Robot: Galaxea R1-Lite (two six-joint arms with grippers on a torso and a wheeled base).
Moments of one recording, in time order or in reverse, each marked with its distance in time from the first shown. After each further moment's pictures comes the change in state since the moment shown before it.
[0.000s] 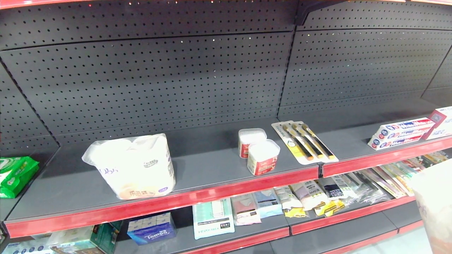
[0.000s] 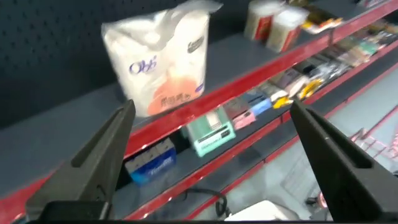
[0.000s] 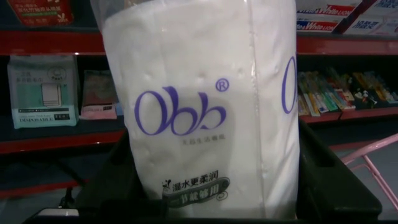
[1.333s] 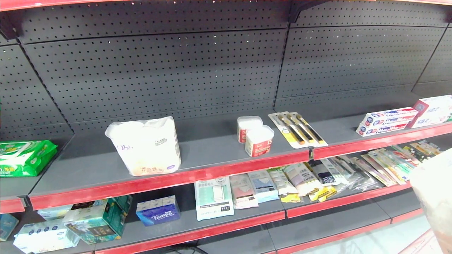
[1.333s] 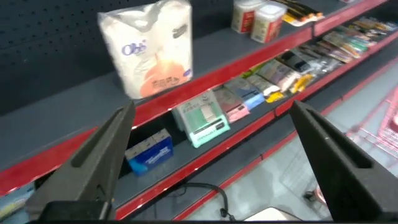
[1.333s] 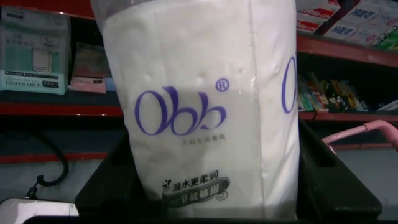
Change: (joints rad) left arm 0.005 0.004 0.032 -0.047 0.038 0.025; right arm 0.006 0.058 -0.040 -0.010 -0.004 -0.130
